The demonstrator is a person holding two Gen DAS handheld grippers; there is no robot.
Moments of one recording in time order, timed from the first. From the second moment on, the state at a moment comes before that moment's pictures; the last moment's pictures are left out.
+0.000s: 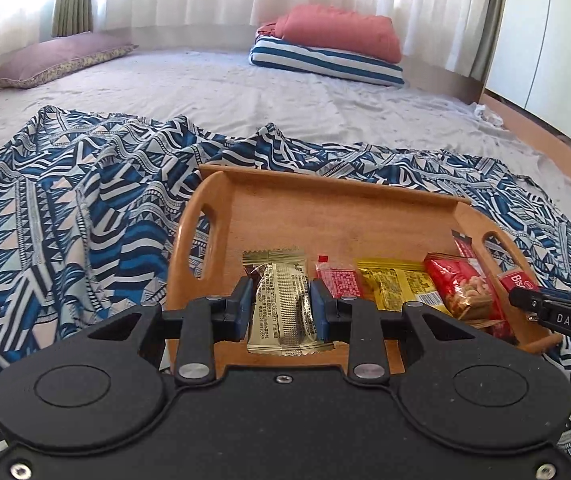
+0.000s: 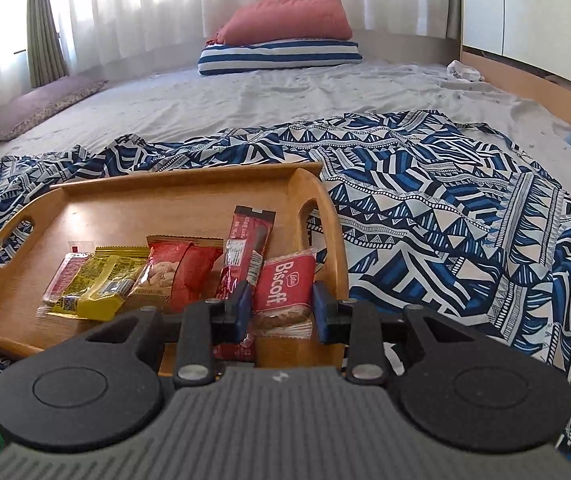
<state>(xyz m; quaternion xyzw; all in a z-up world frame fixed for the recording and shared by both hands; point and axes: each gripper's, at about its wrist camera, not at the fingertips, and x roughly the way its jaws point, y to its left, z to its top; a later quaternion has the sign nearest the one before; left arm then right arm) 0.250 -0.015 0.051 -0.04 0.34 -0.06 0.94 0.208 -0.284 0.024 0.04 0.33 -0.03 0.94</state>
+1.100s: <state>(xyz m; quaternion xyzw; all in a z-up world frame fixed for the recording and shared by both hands) 0.289 -0.030 0.014 0.00 0.35 -0.05 0.94 0.229 -0.281 0.011 0.06 0.33 0.01 0.94</state>
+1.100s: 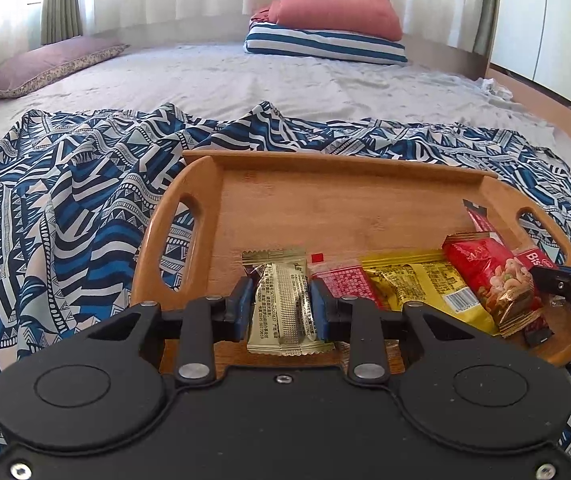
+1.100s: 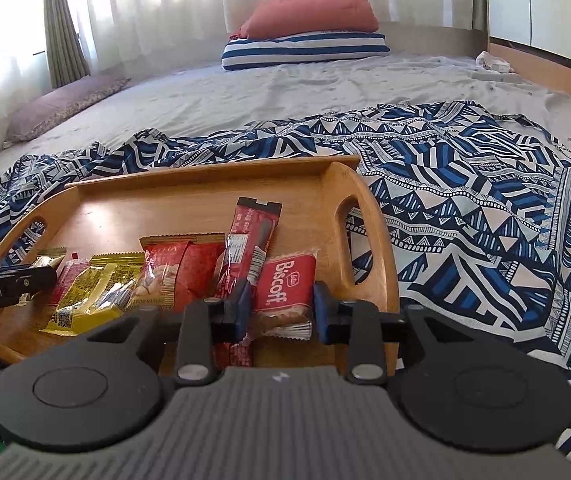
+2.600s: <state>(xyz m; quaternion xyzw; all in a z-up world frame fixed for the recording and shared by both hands) 0.103 -0.003 0.081 0.02 0.28 -0.12 0.95 0.093 -0.235 0.077 0.02 0.26 0.09 0.96</state>
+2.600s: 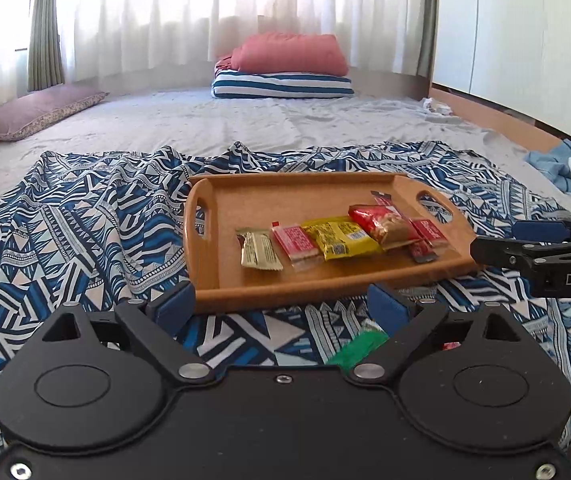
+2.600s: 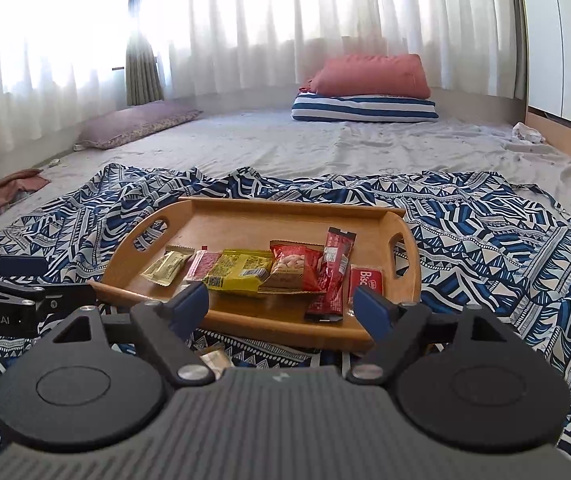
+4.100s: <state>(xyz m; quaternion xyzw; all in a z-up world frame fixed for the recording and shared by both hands) 0.039 -0.021 0.023 0.00 0.35 -0.11 0.93 0.032 -0.215 -0.013 -0.01 0.29 0.06 0.95</state>
